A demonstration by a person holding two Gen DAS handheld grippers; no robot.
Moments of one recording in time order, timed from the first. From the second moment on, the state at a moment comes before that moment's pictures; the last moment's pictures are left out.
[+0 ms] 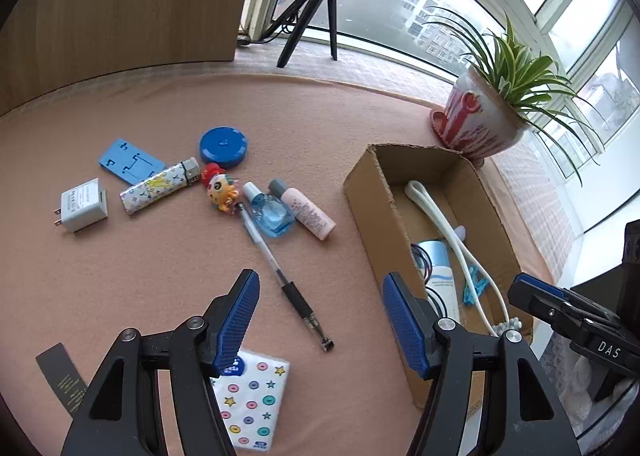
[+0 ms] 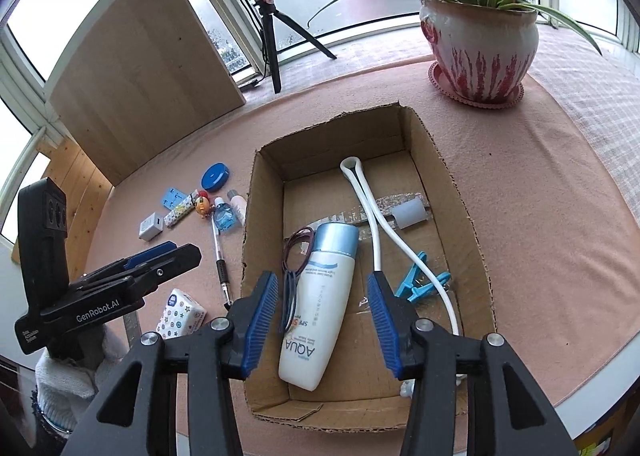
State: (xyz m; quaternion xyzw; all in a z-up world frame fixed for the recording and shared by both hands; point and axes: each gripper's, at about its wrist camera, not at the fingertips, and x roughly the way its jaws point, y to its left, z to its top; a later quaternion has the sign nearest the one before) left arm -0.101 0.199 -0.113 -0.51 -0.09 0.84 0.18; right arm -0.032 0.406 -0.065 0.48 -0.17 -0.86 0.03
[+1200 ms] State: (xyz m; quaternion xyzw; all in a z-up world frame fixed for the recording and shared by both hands) left arm -0.204 0.045 -0.152 -0.53 0.08 0.83 0.14; right arm -0.134 0.249 -0.121 0.57 -0.09 -0.81 0.11
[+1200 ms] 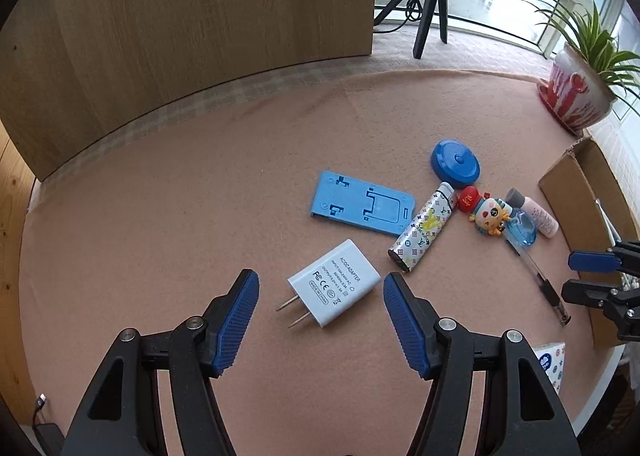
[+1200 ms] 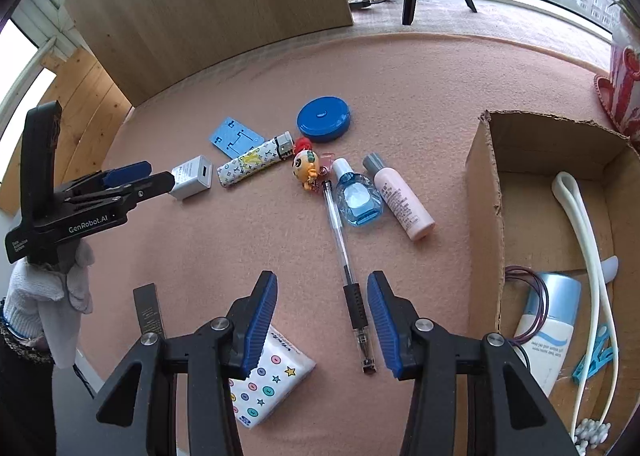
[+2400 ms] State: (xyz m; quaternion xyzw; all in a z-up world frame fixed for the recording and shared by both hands) left arm -0.137 0.068 -0.184 -0.54 0.01 0.83 0.14; right arm -0.135 0.243 -0.158 0.60 -0.06 -0.79 0.09
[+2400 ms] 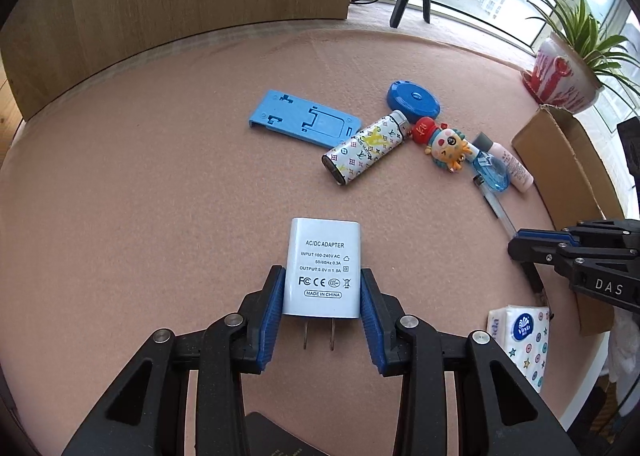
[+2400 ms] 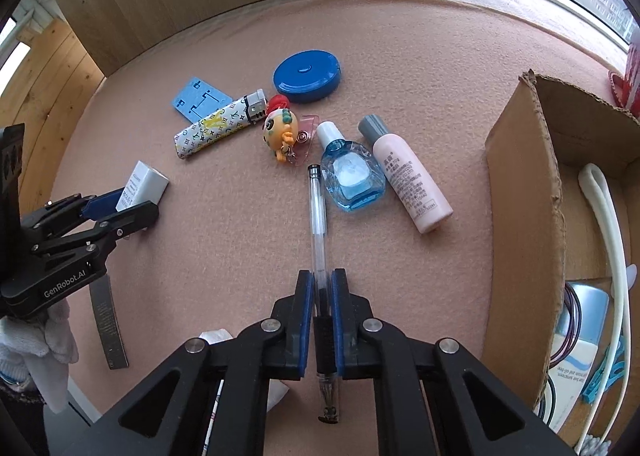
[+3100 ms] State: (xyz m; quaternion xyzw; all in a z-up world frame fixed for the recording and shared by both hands) left arm -0.097 0.116 -0.120 -0.49 -0.07 0.85 0.16; right arm -0.077 0.289 -0.087 0.54 -0.13 -0.83 0.11
